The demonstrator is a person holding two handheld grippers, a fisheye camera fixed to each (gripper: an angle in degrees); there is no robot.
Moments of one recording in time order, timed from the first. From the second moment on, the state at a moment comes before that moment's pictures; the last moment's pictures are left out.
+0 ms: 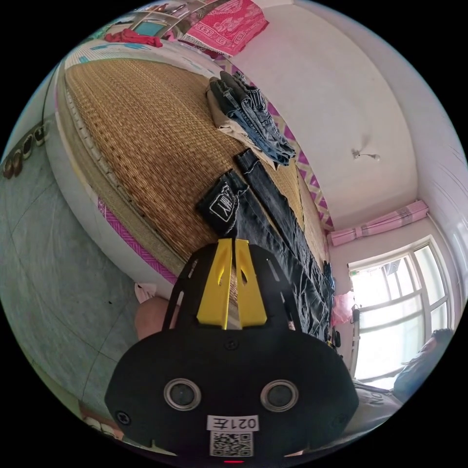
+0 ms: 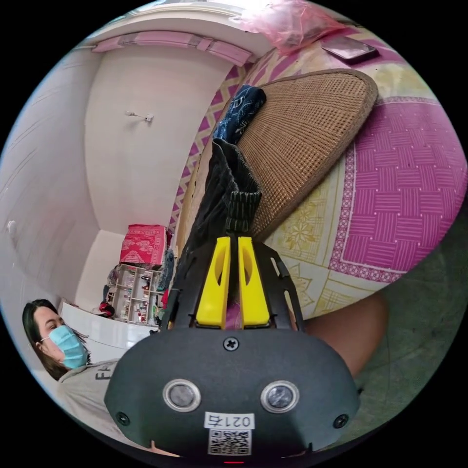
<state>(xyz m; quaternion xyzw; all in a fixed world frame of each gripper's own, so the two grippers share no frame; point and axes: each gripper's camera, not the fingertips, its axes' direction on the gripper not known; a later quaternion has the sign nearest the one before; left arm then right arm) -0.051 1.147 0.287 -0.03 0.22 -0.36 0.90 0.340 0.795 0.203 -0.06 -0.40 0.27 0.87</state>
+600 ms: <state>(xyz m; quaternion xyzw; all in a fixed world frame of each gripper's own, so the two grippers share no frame) -0.068 0.651 0.423 -0.26 0.11 -0.09 0.95 0.291 0.417 0.320 -0.13 -0.38 0.18 0.90</state>
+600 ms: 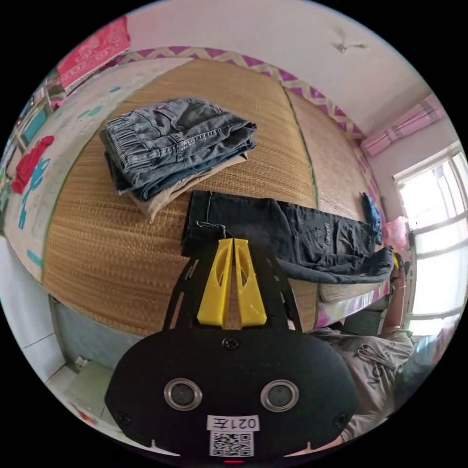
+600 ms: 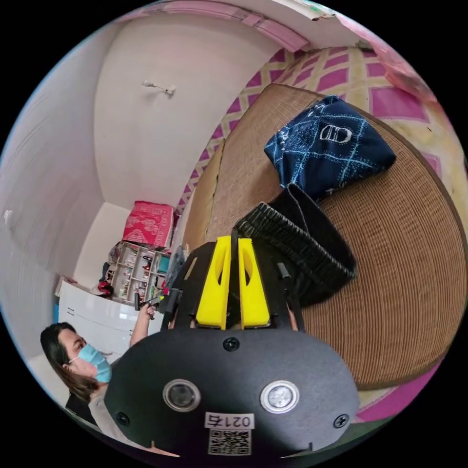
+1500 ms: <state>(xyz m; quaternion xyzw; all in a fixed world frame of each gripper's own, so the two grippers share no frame) -0.161 0.702 0.524 -0.20 0.11 0.01 0.97 0.053 0.368 0.276 -0.19 -0.25 -0.33 0.89</state>
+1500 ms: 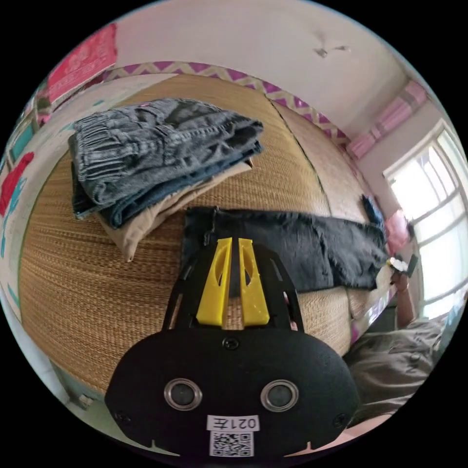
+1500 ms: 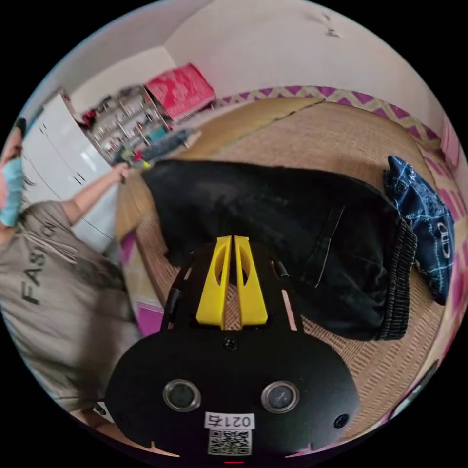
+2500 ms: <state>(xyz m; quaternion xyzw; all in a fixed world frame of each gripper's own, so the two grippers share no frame) -0.312 0.910 0.353 -0.01 0.22 -0.39 0.89 0.104 0.417 0.097 -0.07 -0.34 -0.28 0.89</state>
